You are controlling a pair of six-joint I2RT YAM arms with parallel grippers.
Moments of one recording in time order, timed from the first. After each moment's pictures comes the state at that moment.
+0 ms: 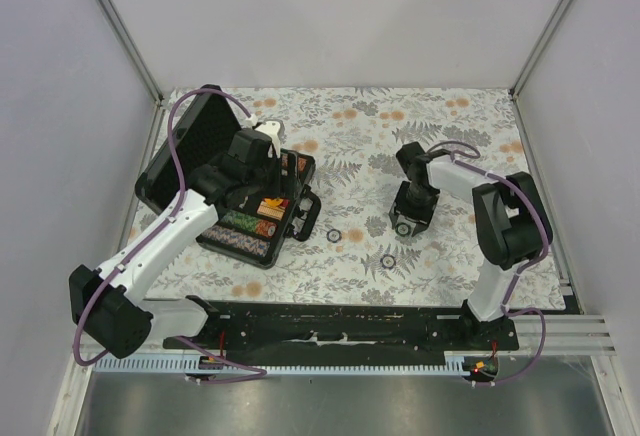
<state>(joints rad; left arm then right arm) -0.56 1.26 1.15 -0.65 -0.07 -0.35 0.34 1.83 1.16 -0.84 0.00 0.76</state>
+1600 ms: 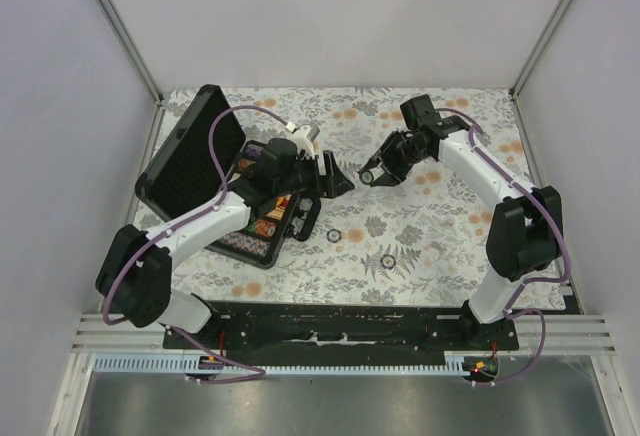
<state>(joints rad) -0.64 1.43 0.97 0.01 0.28 -0.59 0.34 1.73 1.46 -0.82 -0.39 1.04</state>
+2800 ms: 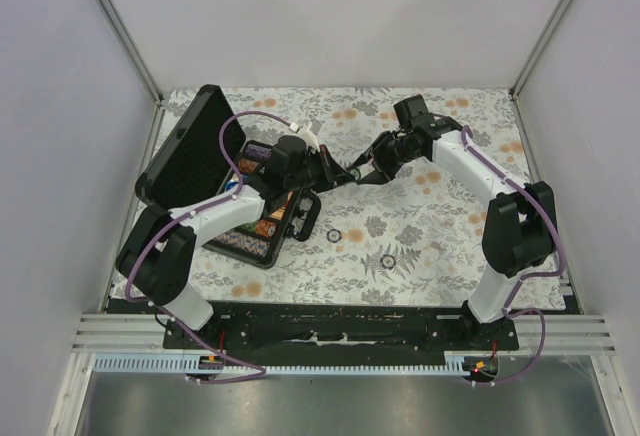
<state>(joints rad) -0.64 1.60 1.00 0.20 0.29 -0.82 0.36 1.77 1.46 -0.74 -0.52 1.17</state>
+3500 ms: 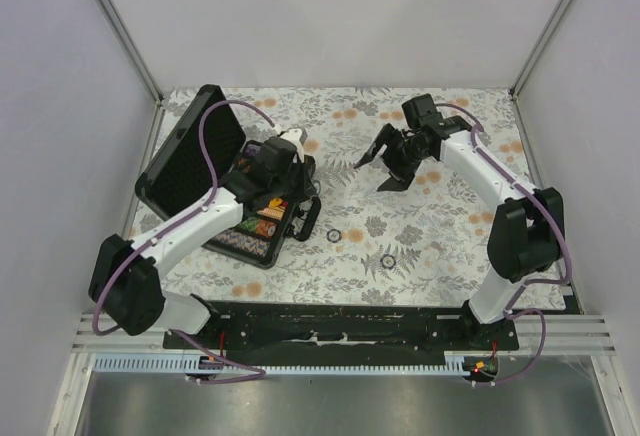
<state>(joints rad) -0.64 1.43 1.04 -0.29 0.06 -0.54 0.34 1.74 1.45 -0.80 -0.42 0.99</state>
